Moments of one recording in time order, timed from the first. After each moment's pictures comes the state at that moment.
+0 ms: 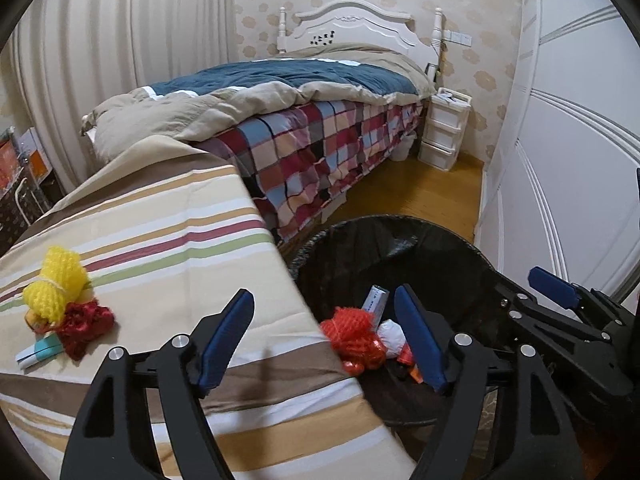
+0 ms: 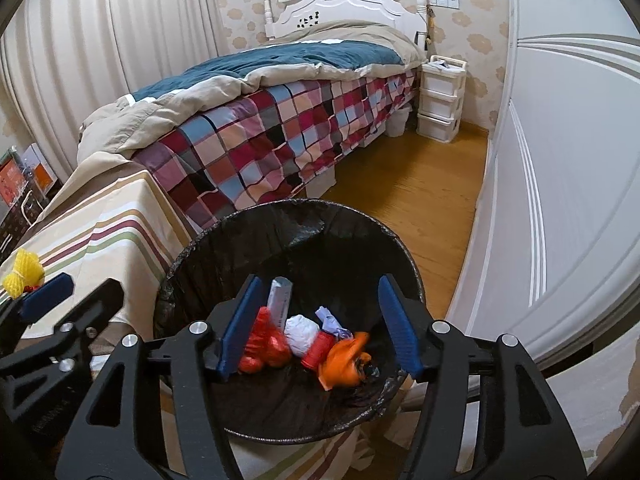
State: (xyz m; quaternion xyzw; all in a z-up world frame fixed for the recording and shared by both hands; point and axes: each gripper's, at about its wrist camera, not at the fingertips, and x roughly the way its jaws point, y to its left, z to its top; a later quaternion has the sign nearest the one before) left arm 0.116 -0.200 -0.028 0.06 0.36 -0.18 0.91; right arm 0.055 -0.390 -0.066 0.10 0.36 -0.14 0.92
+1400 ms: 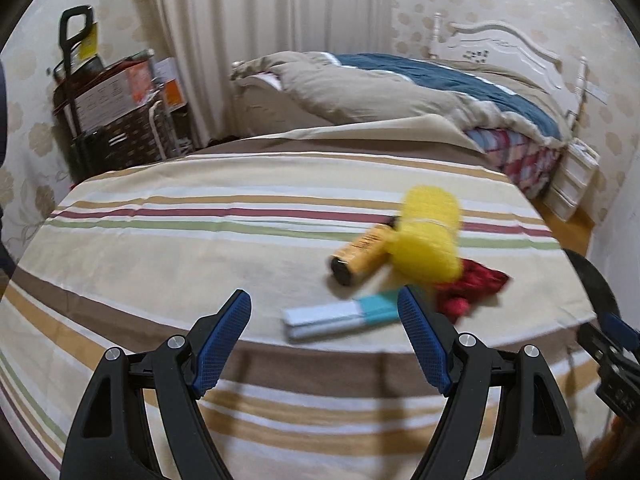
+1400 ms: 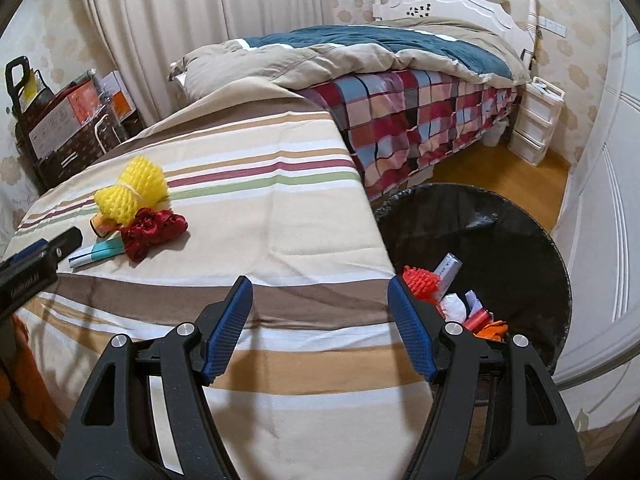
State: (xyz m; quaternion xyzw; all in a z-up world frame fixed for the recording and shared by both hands) left arm 0.117 0.037 -0.028 -0.02 0.38 0.05 0.92; right arm 0.069 -0.222 -0.063 0.03 0.39 0.01 0.92
